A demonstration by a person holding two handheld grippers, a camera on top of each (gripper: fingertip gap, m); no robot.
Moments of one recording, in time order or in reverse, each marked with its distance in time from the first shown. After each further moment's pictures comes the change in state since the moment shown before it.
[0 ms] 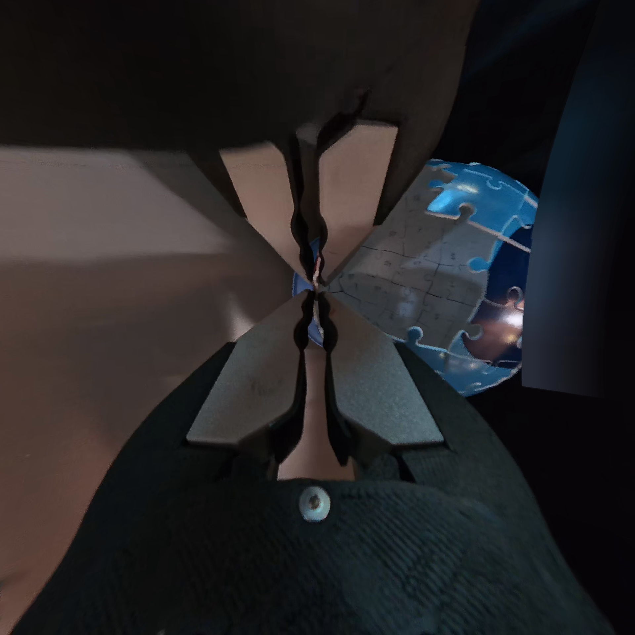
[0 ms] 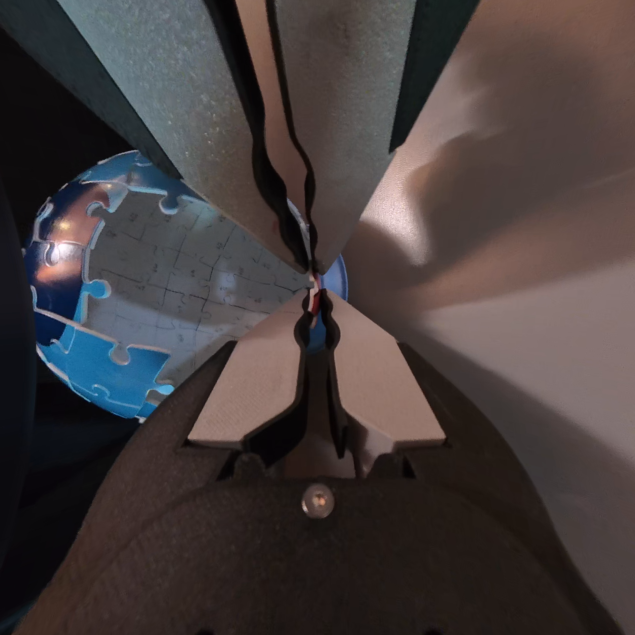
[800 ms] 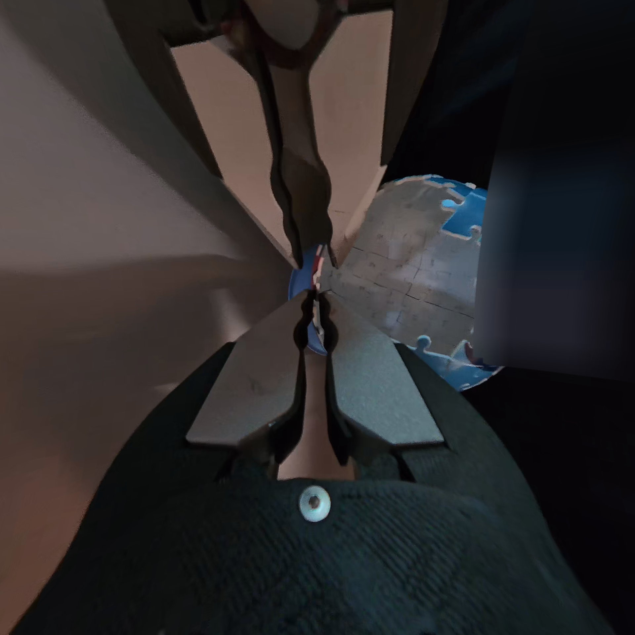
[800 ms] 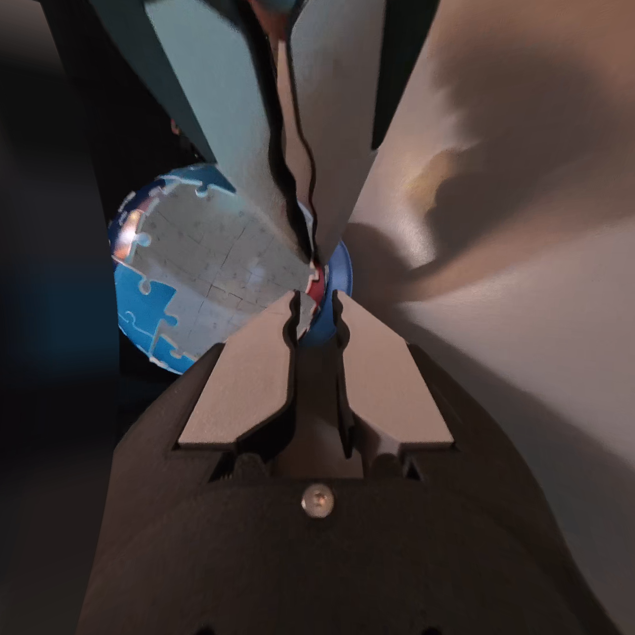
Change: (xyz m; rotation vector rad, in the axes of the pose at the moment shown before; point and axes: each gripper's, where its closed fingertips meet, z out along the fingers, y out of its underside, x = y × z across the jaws) left arm -0.004 0.000 -0.010 0.098 0.069 -0.064; right arm 0.001 -0.013 -0.024 0.044 -0.153 -0.005
